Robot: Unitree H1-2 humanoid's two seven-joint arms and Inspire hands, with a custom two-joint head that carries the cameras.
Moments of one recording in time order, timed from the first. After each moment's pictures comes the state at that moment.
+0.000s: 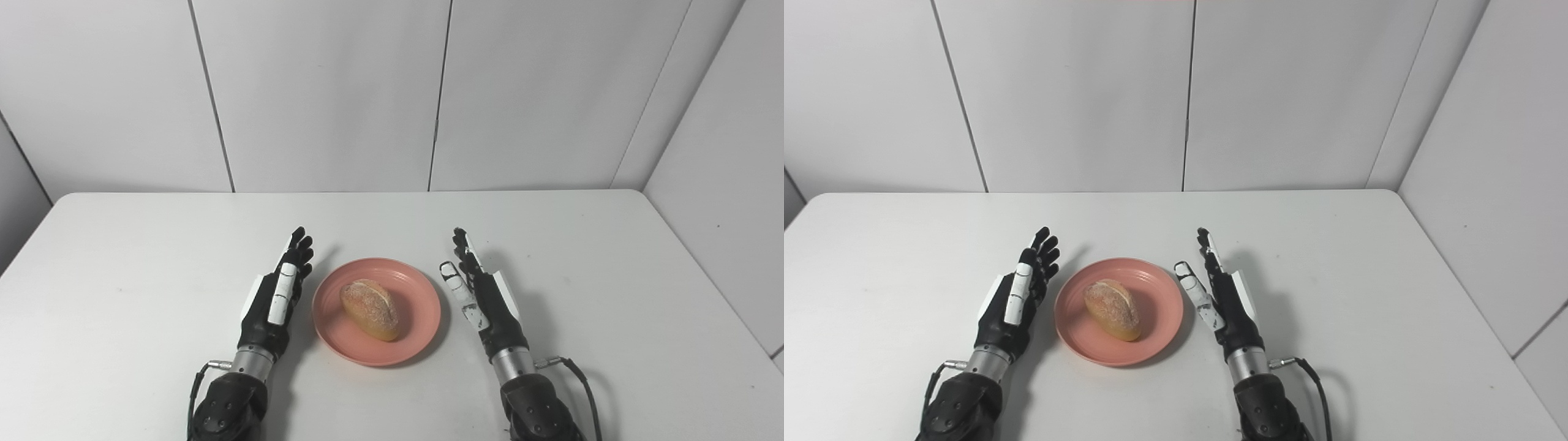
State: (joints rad) left arm -0.38 0.02 -0.01 0.35 -0.09 -0.13 -0.17; right arm -0.28 0.01 0.06 0.15 -0.13 -0.05 -0.04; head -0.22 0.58
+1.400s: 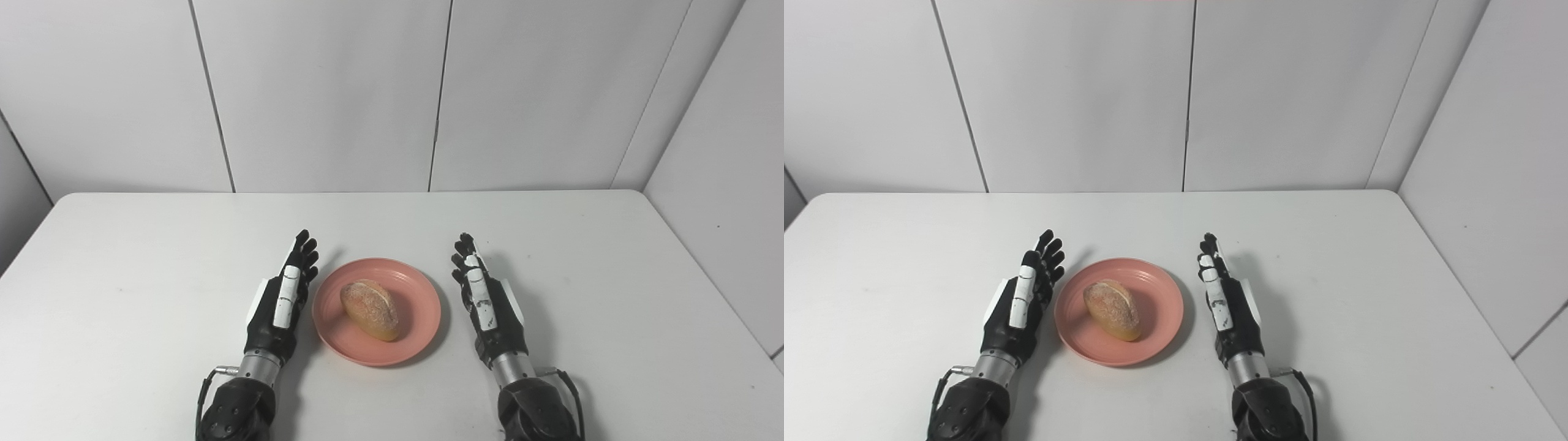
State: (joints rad) left arm -0.36 -0.01 -0.02 0.33 -0.11 -0.11 -0.15; right arm -0.27 0.04 0.01 0.18 0.07 -0.05 0.01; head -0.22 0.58
